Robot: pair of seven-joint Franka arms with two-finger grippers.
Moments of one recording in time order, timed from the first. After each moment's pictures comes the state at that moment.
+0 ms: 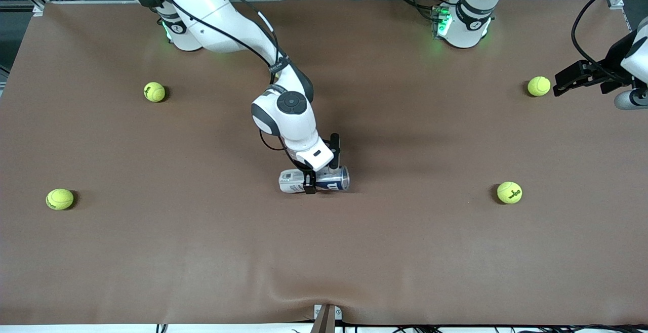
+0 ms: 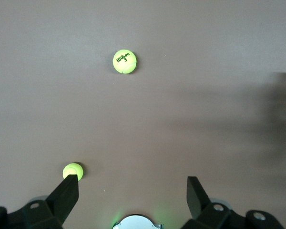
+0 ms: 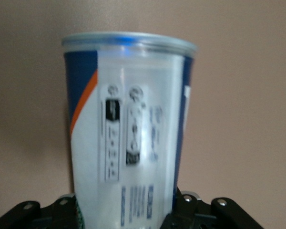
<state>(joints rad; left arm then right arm) 0.11 0.03 -0.18 -1.49 0.02 1.42 -0.10 0.69 0.81 -0.01 -1.55 -0.25 2.68 -0.66</state>
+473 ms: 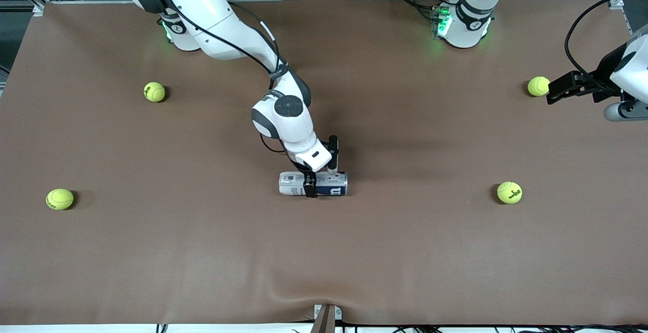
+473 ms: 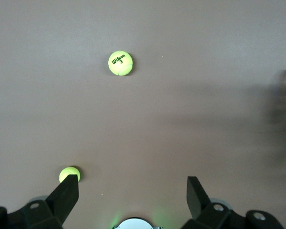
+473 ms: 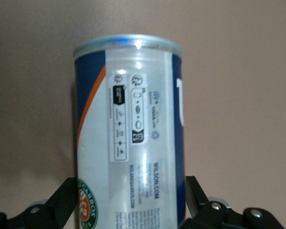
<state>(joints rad) 0.11 0.06 -0.18 -1.49 0.02 1.44 -0.10 0.69 0.84 -0.01 -1.56 -0.25 2.75 -0.66</state>
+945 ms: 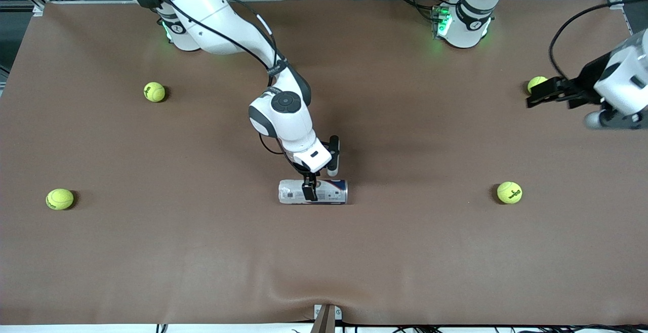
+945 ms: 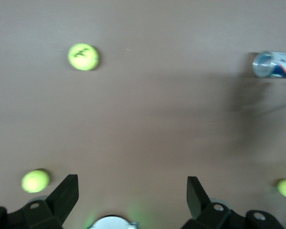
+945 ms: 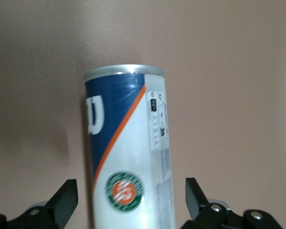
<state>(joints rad) 0.10 0.12 -0.18 -1.49 -0.15 1.46 -0.10 0.69 0.78 -0.02 -1.54 -0.23 2.67 -0.61</state>
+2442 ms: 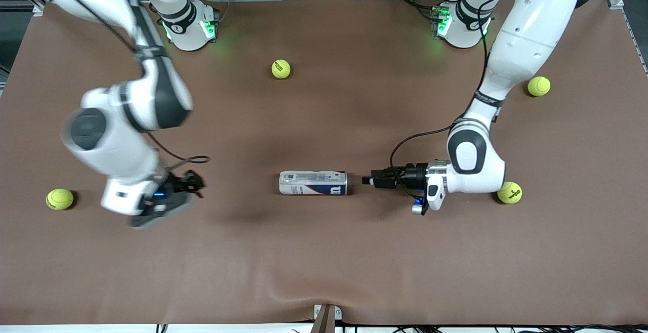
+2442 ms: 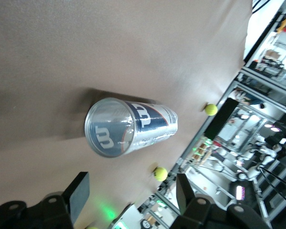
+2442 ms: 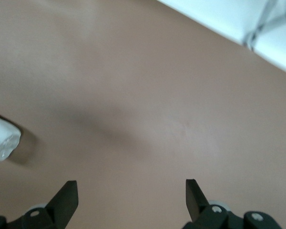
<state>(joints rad) -0.16 0.77 -0.19 -1.66 -1.31 2.10 0.18 0.20 0.42 -0.03 -1.53 0.05 2.07 -0.27</state>
